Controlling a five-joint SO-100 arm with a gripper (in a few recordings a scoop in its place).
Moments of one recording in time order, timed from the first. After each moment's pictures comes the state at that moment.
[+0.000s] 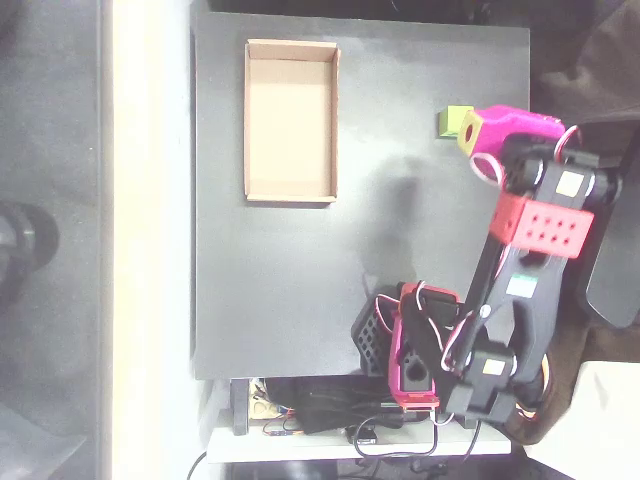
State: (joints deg) arm 9.8 114.4 97.3 80.9 91.2
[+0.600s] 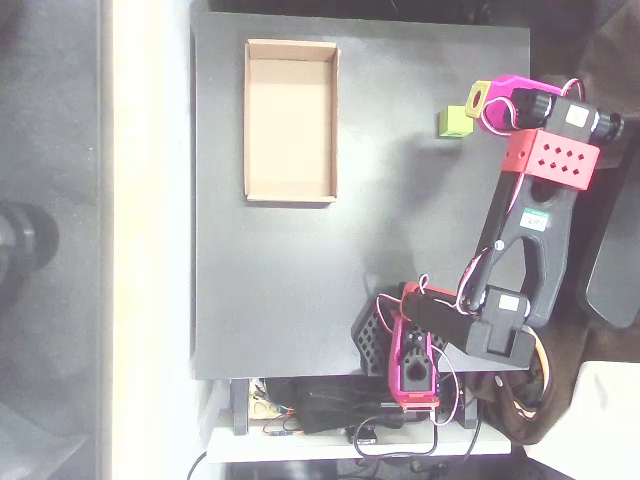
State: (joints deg) arm 11.9 94.2 86.4 80.9 91.1
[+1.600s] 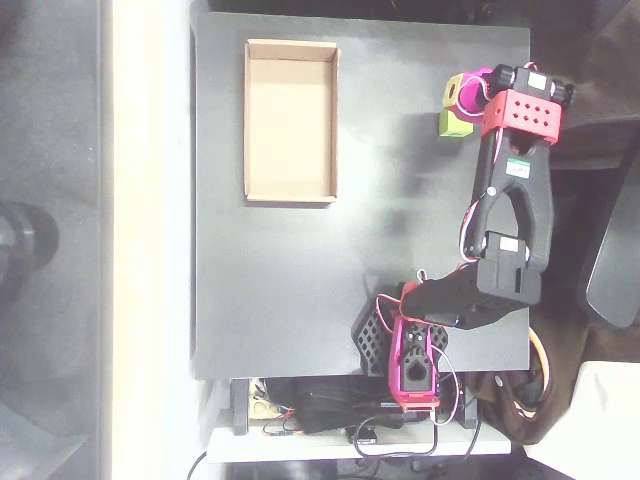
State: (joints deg) arm 9.7 76.6 86.0 70.4 91.1
